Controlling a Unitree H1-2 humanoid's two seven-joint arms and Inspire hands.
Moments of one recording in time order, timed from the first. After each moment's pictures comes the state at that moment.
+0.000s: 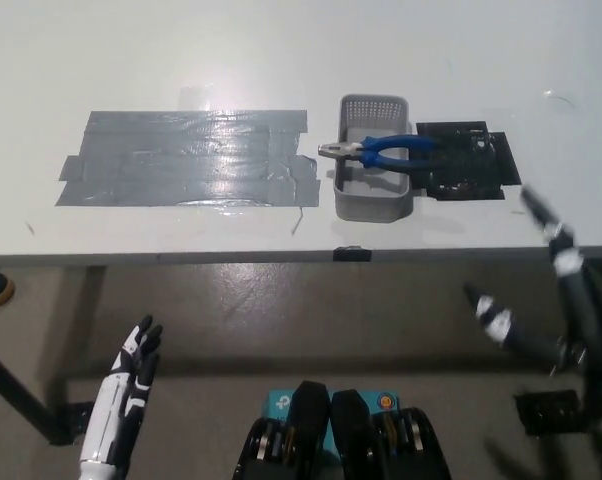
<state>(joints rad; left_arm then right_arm) 0.09 0.10 0.00 -0.08 0.13 -0.15 -0.01 -0.20 -0.25 0.06 -0.32 -0.28 -0.07 0.02</state>
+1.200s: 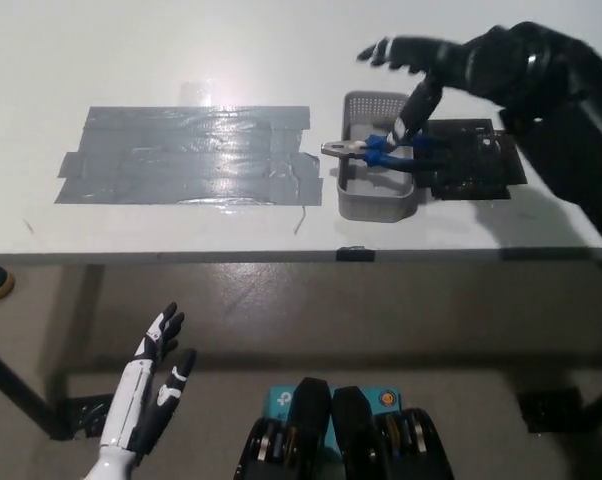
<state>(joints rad) 0.05 0.11 -0.04 -0.04 0.22 -0.15 -0.01 -1.28 -0.28 0.59 0.83 -0.34 0.34 0.62</state>
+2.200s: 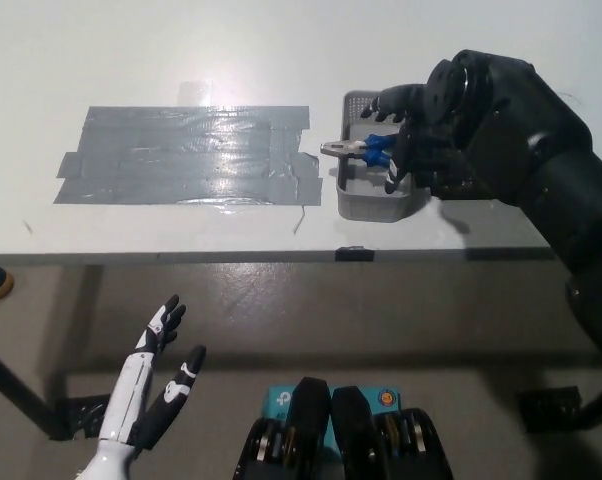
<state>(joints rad) 0.04 0.12 -0.05 -0.06 0.25 -0.15 -0.01 -1.34 -0.18 0.62 1.13 -0.46 0.29 0.62</state>
